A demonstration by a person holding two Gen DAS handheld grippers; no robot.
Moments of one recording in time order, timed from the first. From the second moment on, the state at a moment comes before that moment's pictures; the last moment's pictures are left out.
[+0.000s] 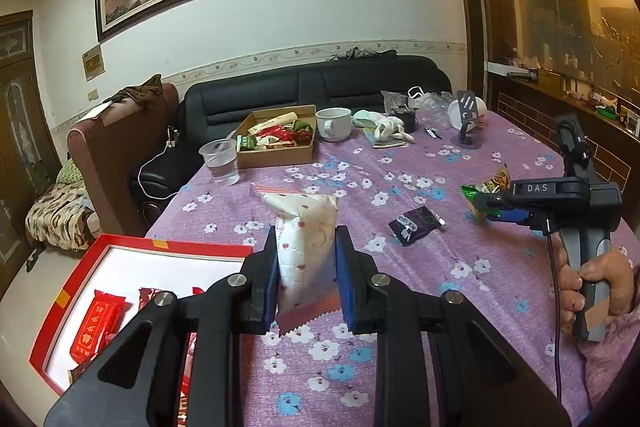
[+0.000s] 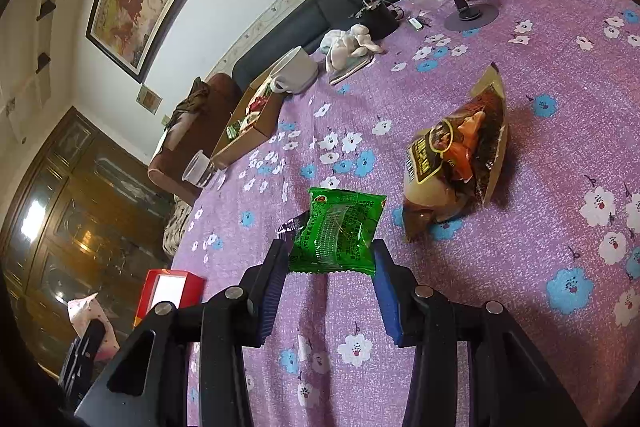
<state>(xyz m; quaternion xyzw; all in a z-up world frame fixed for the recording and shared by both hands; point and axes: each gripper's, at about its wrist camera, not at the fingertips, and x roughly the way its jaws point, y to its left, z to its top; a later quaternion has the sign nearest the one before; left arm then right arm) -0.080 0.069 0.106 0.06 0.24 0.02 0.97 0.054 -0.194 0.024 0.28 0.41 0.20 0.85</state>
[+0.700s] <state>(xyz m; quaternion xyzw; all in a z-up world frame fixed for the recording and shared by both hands) -0.090 0.109 0.105 0.03 0.24 0.04 0.97 0.048 -0.183 0.030 0.25 0.39 0.21 0.86</state>
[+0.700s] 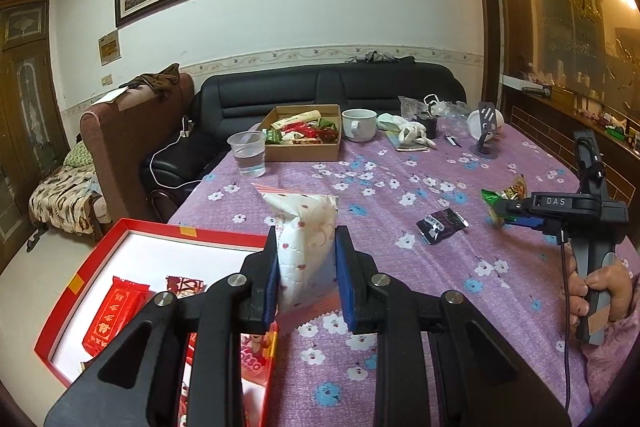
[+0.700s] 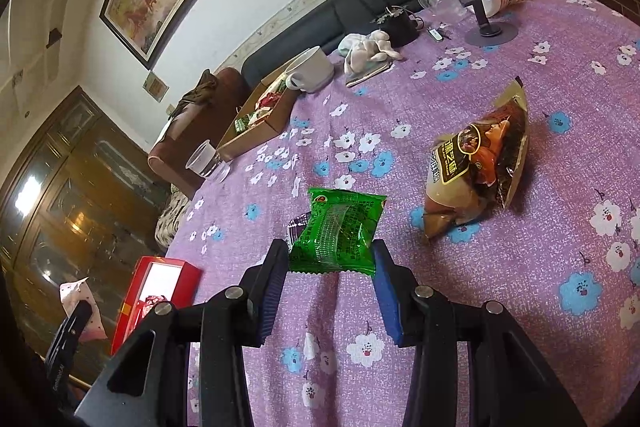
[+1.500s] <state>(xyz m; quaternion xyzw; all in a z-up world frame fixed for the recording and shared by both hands) -0.099 0.156 0.103 0.00 0.24 0.06 0.97 0.026 -0.156 0.059 0.27 0.36 0.27 0.85</state>
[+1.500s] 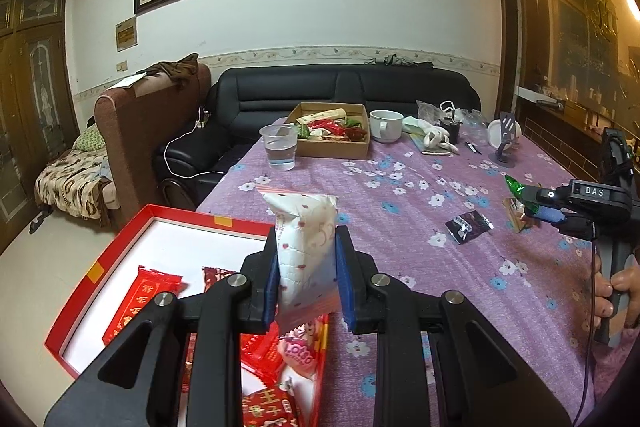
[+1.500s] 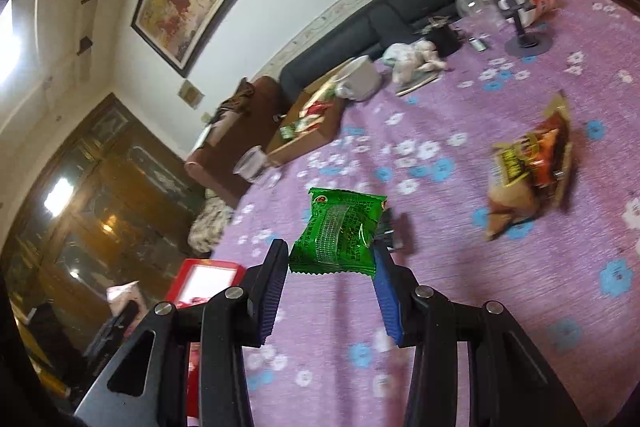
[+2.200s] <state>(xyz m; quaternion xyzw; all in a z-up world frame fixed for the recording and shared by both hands) -0.132 0.238 0.092 -0.06 0.23 0.10 0.97 -0.003 0.021 0.080 0.23 0.39 0.41 0.79</state>
